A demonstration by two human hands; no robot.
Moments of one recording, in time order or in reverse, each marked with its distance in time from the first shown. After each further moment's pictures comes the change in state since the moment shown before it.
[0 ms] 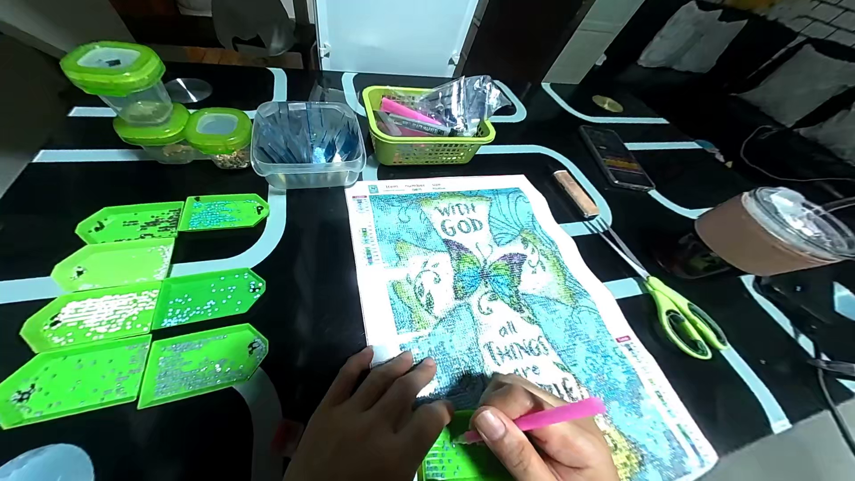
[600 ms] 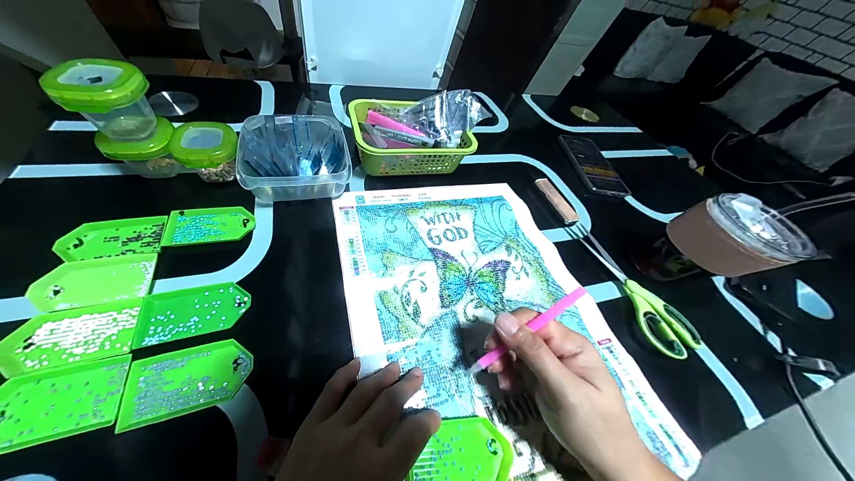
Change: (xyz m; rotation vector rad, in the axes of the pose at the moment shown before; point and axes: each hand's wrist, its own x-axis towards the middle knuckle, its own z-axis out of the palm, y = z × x) left_hand 0.001 0.002 -0.005 -0.038 -0.066 -0.026; right_hand 0.032 0.014 -0.026 0.270 0.206 0.344
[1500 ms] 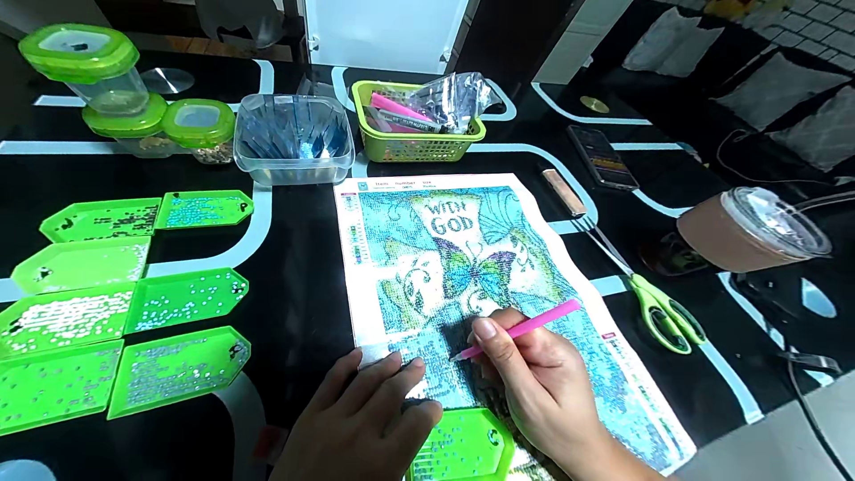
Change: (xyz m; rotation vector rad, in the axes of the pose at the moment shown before) left_hand 0.000 -0.001 0.002 0.011 0.023 0.008; right_hand 0.001 0.019 0.011 -0.238 -0.036 -0.271
